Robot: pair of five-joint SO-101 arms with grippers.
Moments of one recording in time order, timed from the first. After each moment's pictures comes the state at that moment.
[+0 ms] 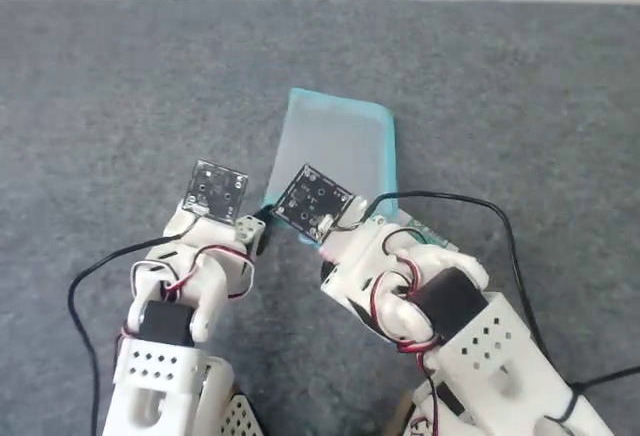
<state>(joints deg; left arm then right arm) 1.8 -73.6 79.8 42.9 -6.6 -43.9 -52.4 41.6 74.5 15.9</state>
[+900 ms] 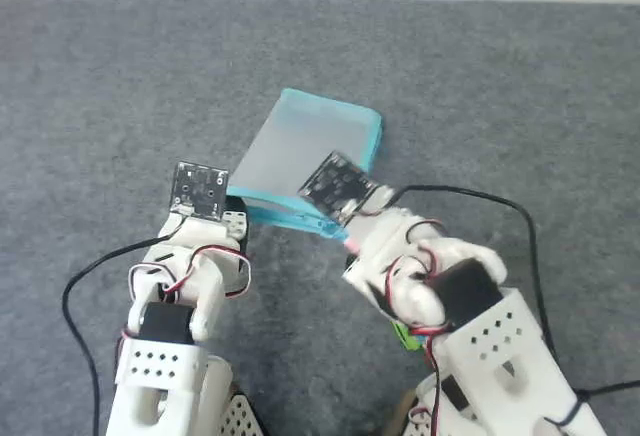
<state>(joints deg) -1.2 -73.6 83.3 38.1 -1.5 -34.8 -52.5 41.5 77.6 18.2</state>
